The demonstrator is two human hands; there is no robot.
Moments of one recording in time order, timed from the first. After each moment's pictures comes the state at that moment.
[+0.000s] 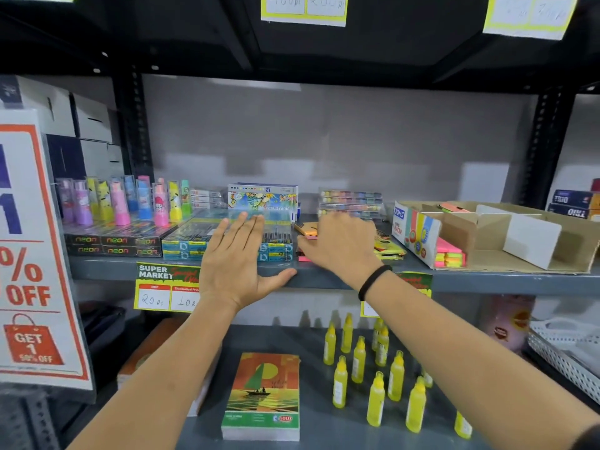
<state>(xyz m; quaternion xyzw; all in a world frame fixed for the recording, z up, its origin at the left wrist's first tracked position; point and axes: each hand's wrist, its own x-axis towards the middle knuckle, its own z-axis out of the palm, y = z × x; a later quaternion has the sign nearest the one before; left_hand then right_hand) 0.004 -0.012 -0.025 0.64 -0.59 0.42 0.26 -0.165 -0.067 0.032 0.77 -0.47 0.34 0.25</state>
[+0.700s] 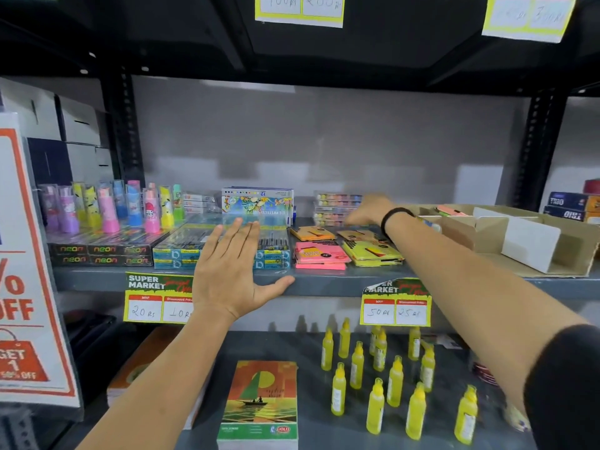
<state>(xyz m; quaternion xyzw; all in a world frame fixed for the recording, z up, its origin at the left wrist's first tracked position) 0.007 -0.015 -0.026 0.65 -0.59 0.41 0.25 -0.208 -0.183 0.092 0.78 -0.62 0.13 0.03</state>
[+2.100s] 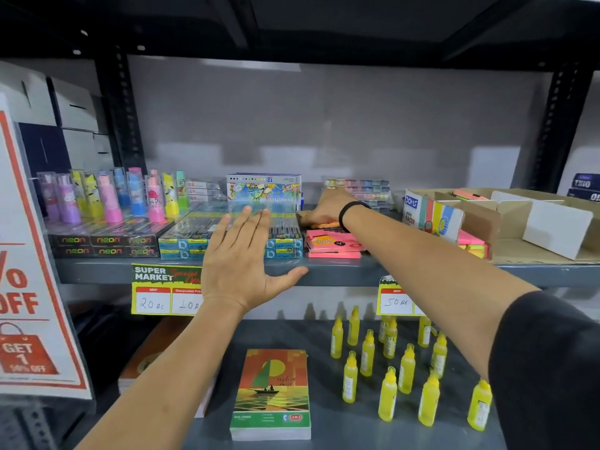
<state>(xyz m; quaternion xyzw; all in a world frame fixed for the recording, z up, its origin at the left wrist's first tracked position) 0.008 -0.016 -0.026 0.63 -0.58 0.43 0.27 -0.121 -0.199 0.063 0.83 -0.53 0.15 0.05</state>
